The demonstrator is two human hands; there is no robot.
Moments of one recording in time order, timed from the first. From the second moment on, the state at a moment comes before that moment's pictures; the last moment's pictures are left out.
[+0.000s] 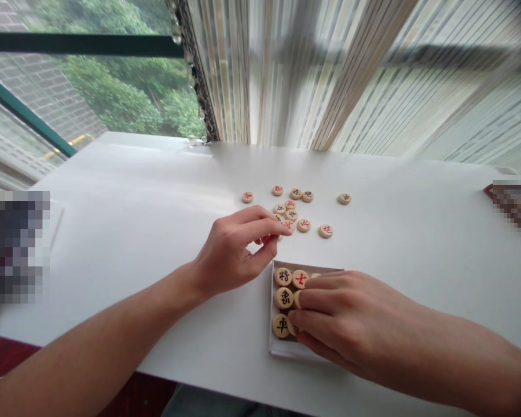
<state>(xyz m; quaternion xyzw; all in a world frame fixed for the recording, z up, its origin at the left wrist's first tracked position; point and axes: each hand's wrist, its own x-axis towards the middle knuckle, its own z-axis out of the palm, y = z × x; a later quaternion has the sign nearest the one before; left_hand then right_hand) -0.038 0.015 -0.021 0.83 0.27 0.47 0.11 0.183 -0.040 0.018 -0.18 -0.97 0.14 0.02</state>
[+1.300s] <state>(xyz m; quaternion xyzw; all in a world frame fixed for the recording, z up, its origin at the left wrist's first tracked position) -0.038 0.015 -0.023 0.84 0.26 0.47 0.13 0.175 -0.044 0.013 -0.15 -0.98 0.12 0.02</state>
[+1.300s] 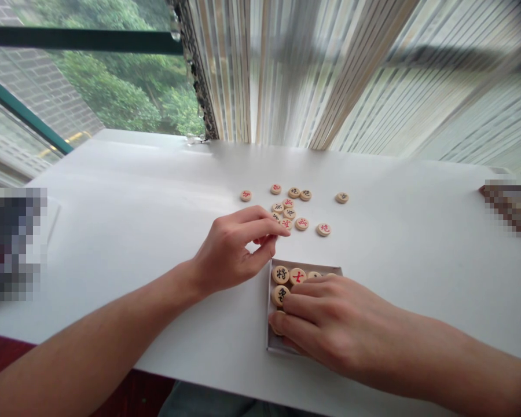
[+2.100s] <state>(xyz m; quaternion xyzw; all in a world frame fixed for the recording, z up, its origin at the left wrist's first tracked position) -0.039 0.015 -0.023 0.84 0.26 0.47 0.13 0.177 -0.044 0.015 -0.14 -0.98 0.12 0.05</state>
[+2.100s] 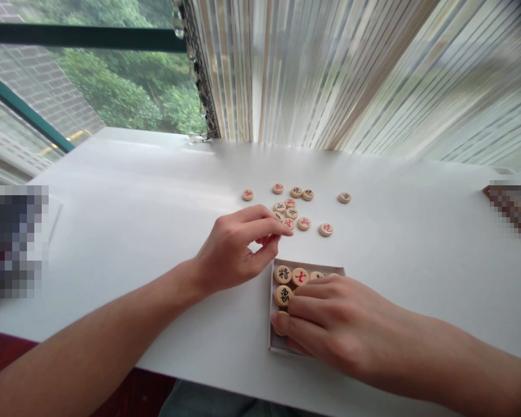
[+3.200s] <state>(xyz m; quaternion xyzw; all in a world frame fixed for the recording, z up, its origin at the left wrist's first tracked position) -0.040 0.015 -0.021 0.84 0.26 0.46 0.12 0.182 -0.040 0.026 -0.16 -0.98 0.12 0.08</state>
